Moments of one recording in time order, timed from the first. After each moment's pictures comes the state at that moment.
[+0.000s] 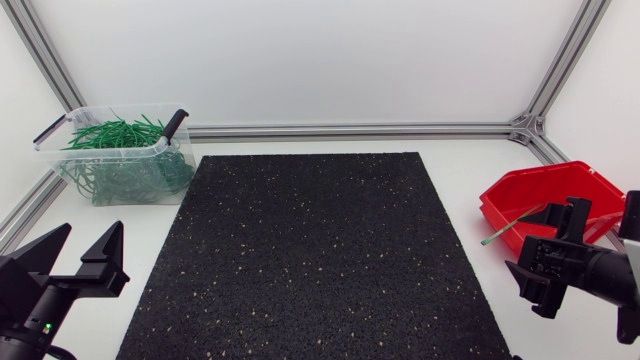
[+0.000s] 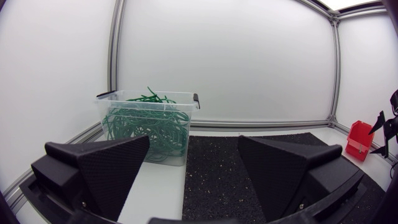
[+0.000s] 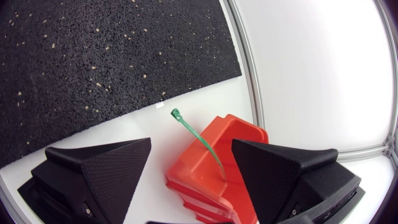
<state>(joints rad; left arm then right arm) 0.00 0.06 0.02 -0.01 0.00 -0.05 -0.30 0.91 0.33 -0.16 -0.23 -1.52</state>
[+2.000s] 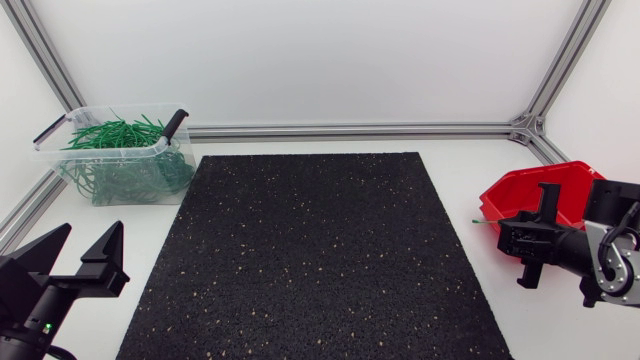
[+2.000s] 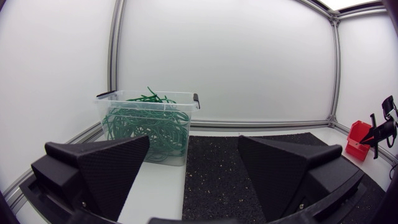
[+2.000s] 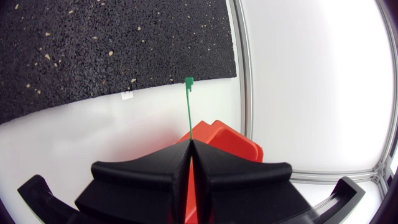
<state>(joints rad) 0.00 0.06 0.02 -0.01 0.00 -0.05 -0.28 1.31 0.36 0.28 -0.20 -1.63</state>
